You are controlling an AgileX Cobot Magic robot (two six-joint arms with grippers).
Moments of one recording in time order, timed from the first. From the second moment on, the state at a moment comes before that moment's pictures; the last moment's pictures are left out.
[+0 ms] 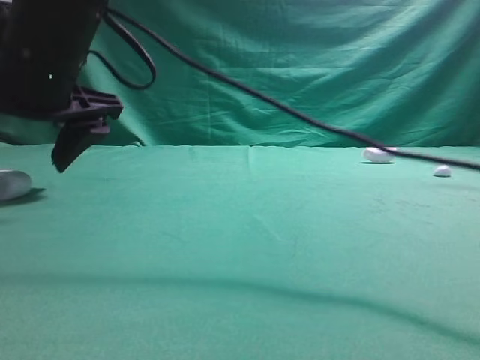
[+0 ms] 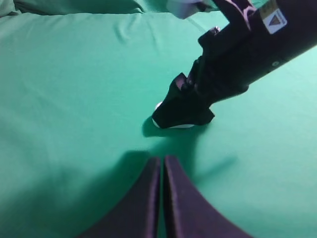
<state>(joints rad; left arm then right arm) -0.14 -0.01 0.02 -0.06 0.34 0.04 0.96 2.24 -2.13 -0.09 1.00 0.03</state>
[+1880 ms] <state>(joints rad) -0.14 -0.01 0.02 -0.06 0.34 0.04 0.69 0.52 -0.73 -0.06 0.75 0.09</state>
